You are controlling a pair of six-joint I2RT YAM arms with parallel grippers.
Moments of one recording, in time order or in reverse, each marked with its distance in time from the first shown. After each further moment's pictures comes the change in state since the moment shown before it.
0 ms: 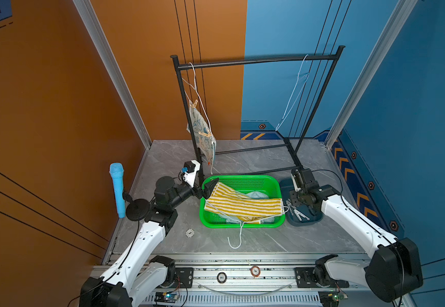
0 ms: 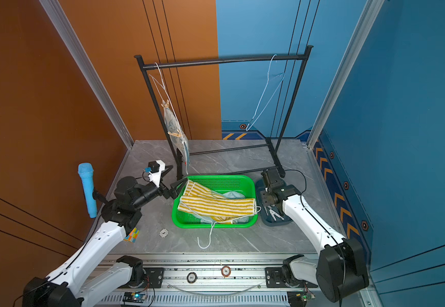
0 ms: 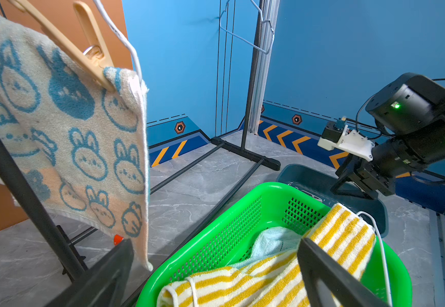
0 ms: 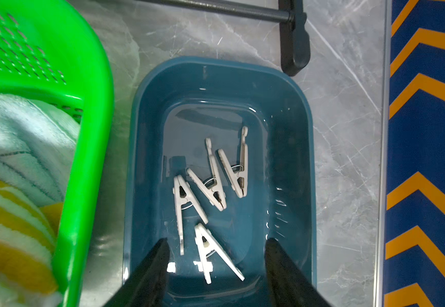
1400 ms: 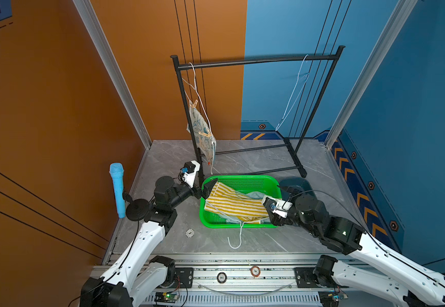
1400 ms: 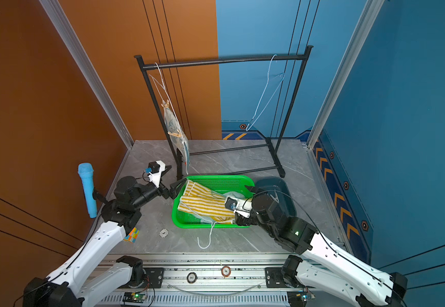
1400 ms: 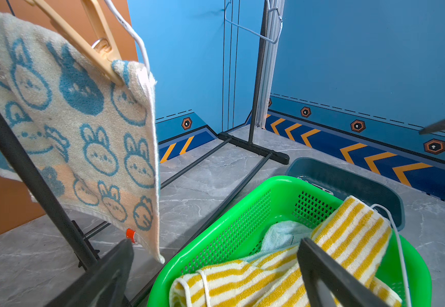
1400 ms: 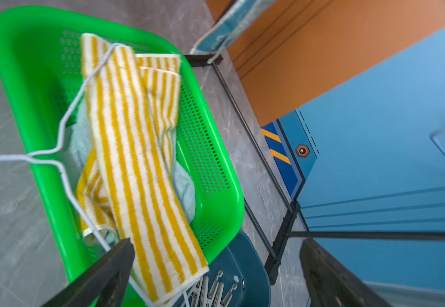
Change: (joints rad) left arm 0.017 0.001 0.000 -0.024 -0.012 0.049; right arm 0.646 -0.429 -0.086 0.183 0.052 -0.733
